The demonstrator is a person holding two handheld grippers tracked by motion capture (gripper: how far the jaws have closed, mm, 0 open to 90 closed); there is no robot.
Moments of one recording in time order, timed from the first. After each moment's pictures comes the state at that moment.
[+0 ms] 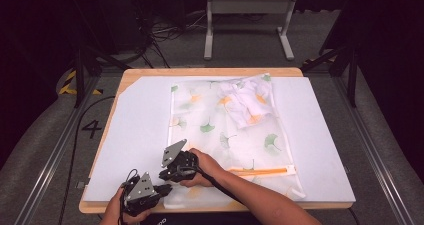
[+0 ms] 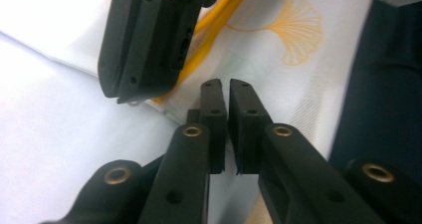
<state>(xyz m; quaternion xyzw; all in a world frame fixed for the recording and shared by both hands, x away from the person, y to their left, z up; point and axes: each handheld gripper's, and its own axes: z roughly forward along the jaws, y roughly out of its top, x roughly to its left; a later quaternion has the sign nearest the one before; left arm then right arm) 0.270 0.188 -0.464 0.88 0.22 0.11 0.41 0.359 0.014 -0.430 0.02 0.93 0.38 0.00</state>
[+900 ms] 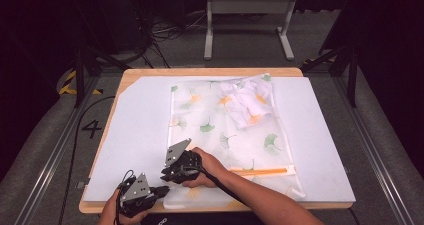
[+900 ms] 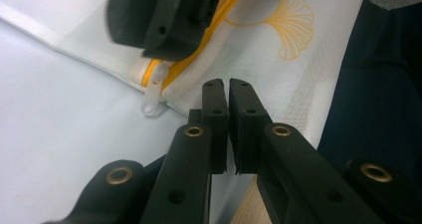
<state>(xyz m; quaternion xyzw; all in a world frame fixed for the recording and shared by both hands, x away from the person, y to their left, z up) 0.269 0.195 -0.464 0.87 0.22 0.10 0.42 0.355 0.009 -0.422 0.03 0.92 0.39 0.00</state>
